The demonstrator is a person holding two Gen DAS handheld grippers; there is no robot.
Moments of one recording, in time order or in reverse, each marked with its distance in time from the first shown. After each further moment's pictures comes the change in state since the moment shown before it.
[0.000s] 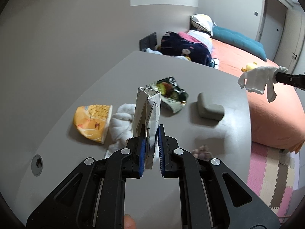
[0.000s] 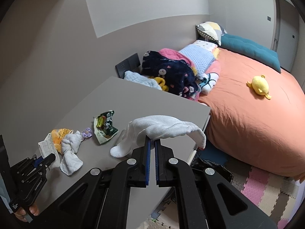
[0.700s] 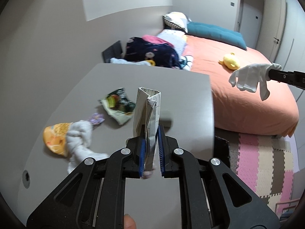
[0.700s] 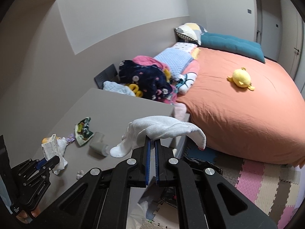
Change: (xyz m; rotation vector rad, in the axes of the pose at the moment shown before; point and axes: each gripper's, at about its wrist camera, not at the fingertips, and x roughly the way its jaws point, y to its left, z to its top) left arm -0.008 -0.105 0.017 0.134 -0.015 -0.103; right arm -0.044 -0.089 -0.019 0.114 -0.044 -0.067
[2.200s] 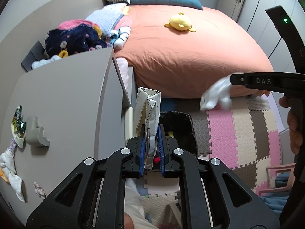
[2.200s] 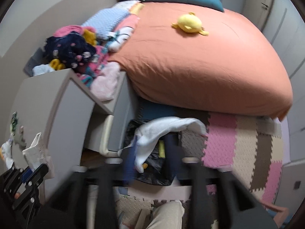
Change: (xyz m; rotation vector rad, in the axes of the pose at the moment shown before) left arm 0.095 -0.200 0.016 0.234 0.228 -0.241; right arm 0.077 -0.189 -0.044 0.223 0.305 -0.298
